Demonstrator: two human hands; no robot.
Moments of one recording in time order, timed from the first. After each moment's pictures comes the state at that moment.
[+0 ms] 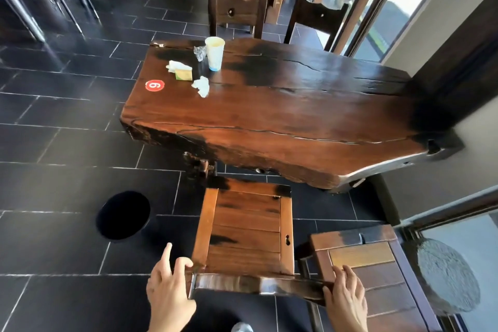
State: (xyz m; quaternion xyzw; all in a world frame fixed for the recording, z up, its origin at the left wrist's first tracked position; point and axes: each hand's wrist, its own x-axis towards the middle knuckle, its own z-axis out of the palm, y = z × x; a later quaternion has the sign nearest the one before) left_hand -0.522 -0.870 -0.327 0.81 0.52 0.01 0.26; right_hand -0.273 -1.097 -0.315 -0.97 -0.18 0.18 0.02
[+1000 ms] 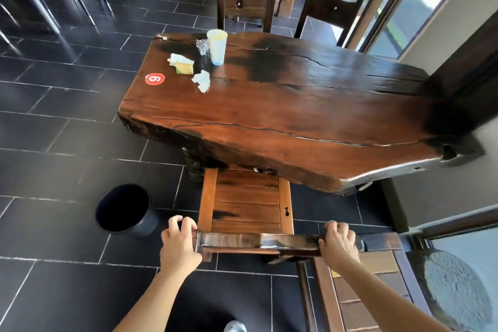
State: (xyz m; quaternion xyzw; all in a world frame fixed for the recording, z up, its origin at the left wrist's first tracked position) left_hand -0.435 -0.831 -0.318 0.79 0.54 -0.01 0.29; right_hand -0.155 -1.027 -0.309 -0.94 -0.25 0.22 -0.02
